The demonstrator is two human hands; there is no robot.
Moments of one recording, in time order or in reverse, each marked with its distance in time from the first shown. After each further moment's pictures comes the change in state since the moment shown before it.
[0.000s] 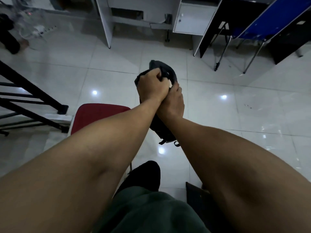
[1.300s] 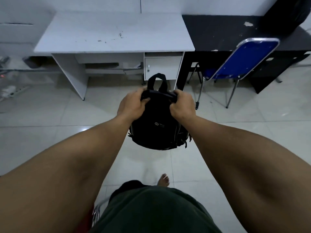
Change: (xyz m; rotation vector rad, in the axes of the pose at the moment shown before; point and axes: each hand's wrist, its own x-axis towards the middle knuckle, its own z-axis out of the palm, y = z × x) left_hand 0.301 0.162 0.246 0.238 -0.339 0.393; right_hand 0.460 0.095 -0.143 0.040 0.007 -0.103
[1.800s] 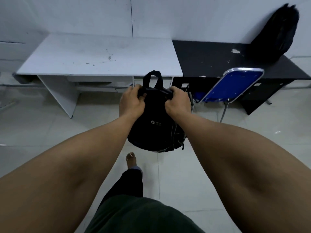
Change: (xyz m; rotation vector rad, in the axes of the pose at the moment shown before) left_hand 0.148 0.077 0.029 -0.124 0.246 -0.091; right_hand 0.148 0.011 -0.067 0.029 0.067 -0.032
